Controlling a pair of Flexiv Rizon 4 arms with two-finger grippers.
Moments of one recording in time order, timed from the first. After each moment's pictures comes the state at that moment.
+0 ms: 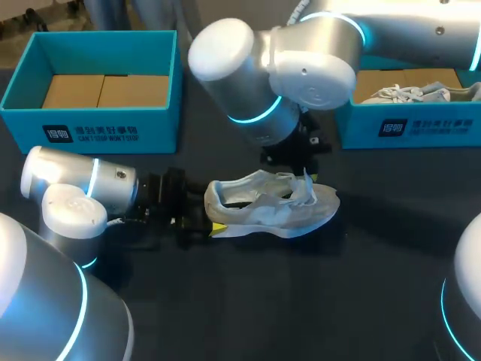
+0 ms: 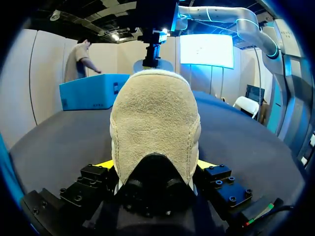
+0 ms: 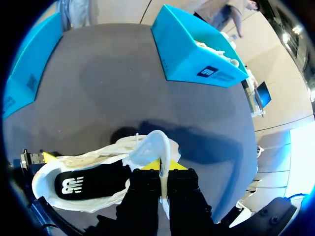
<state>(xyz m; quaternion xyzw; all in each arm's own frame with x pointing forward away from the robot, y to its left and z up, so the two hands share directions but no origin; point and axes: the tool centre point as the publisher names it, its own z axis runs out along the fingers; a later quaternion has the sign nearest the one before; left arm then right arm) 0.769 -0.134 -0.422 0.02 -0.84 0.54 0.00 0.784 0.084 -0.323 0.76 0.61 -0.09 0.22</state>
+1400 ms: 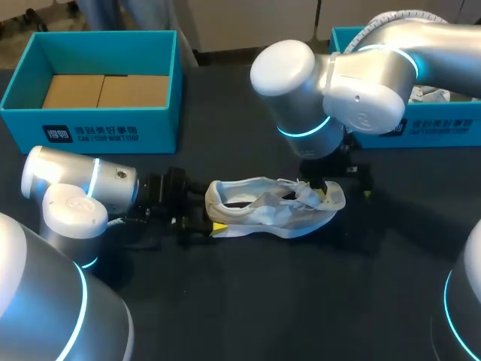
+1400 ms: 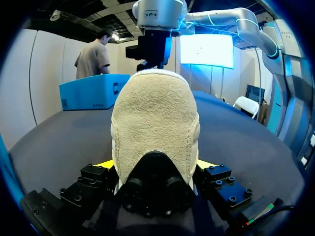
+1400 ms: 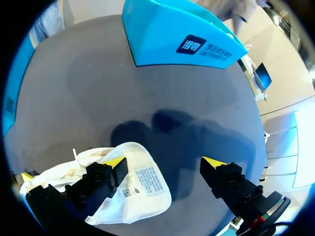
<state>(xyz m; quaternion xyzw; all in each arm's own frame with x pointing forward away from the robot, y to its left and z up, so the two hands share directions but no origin) 0.769 -0.135 -0.422 0.02 -0.84 0.54 0.00 0.785 0.013 -0.372 0.80 0.56 -0.09 0.20</state>
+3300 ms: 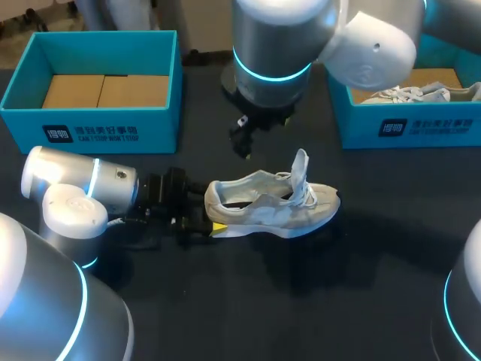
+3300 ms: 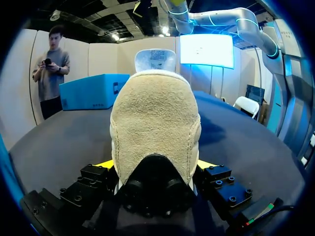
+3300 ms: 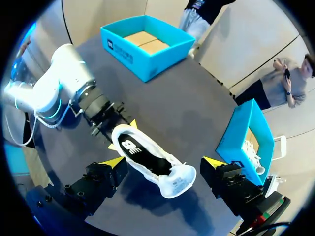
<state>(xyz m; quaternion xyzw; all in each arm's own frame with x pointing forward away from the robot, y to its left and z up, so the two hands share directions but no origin) 0.769 -0.135 -0.423 0.02 -0.84 0.54 0.00 0.780 0.179 -0.200 0.39 0.90 0.07 0.16</state>
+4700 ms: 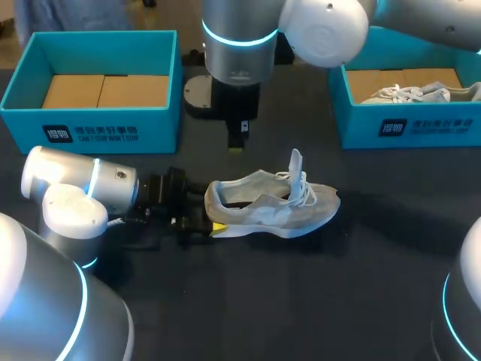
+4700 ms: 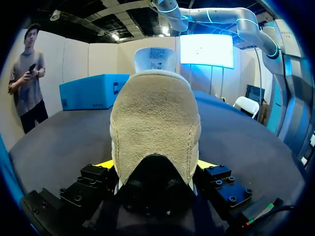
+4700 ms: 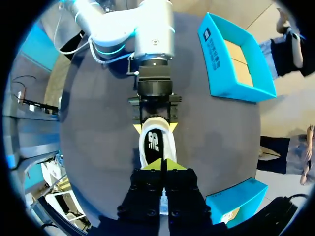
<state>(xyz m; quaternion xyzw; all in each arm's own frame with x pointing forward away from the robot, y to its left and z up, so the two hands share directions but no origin) 0.769 -0.135 -0.423 0.02 -0.84 0.54 0.00 0.784 0.225 -0.221 0.01 1.00 0.03 0.05</state>
